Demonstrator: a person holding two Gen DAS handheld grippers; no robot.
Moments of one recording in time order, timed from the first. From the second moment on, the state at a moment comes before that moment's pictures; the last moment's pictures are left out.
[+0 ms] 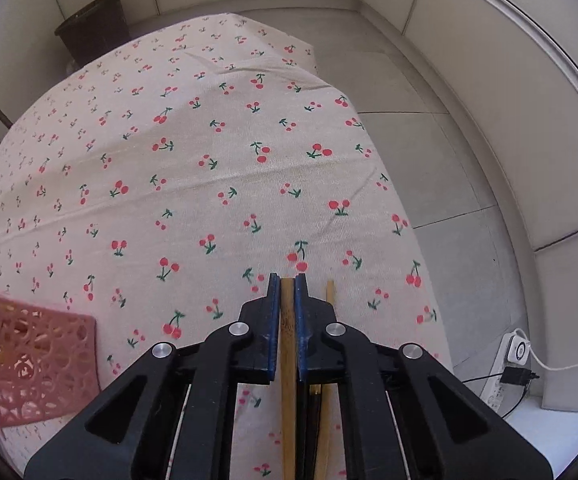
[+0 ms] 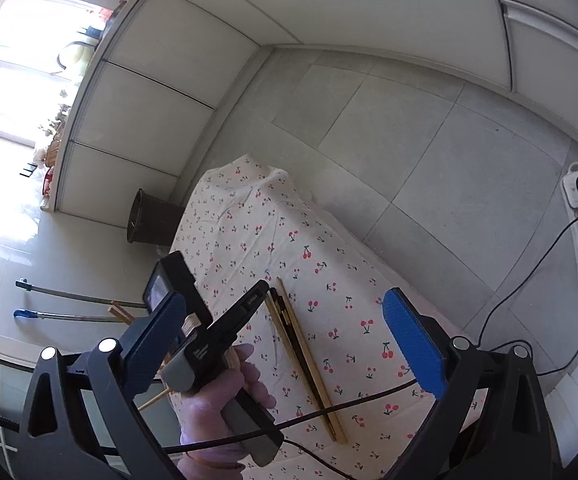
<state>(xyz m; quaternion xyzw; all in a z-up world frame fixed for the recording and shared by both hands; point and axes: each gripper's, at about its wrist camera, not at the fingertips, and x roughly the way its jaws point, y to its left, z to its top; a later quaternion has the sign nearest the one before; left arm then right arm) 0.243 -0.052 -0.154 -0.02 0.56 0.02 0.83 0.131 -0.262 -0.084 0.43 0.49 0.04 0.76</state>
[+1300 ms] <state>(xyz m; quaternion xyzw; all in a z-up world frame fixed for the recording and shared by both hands) -0.007 0.073 -0.020 -0.06 0.34 -0.02 0.94 0.225 -0.097 -0.177 0.13 0.56 0.04 0.82</state>
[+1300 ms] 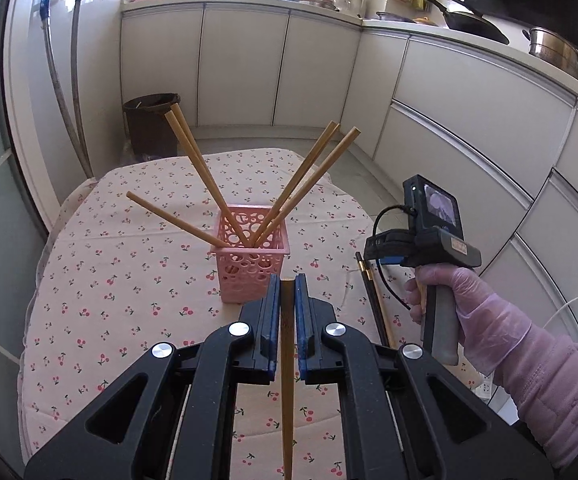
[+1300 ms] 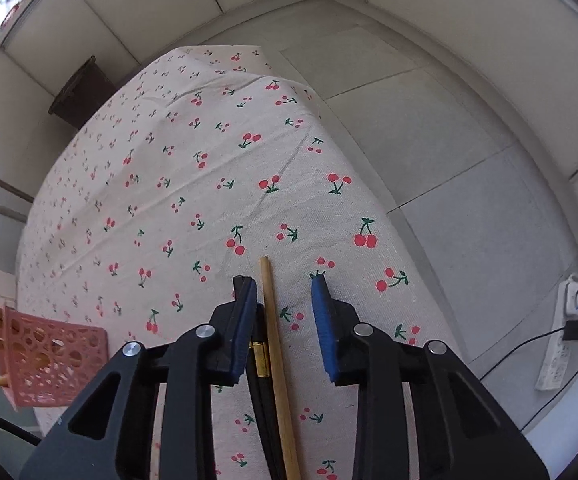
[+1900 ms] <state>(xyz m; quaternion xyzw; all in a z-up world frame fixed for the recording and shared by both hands) -0.030 0.072 0.002 -0.06 0.29 -0.02 0.95 0.150 -0.124 -0.090 0.18 0.46 0.13 0.86</state>
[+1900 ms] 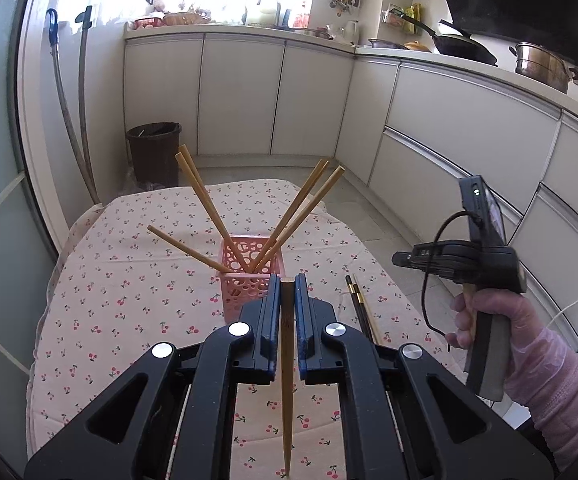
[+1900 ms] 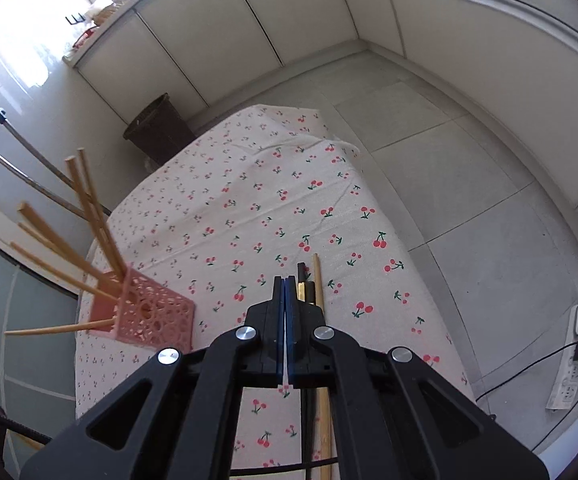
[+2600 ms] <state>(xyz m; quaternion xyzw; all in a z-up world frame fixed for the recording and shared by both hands) -0.026 0.086 -0.001 -0.08 0.30 -0.03 0.95 0.190 -0.097 -0.132 0.11 0.53 0.09 0.83</state>
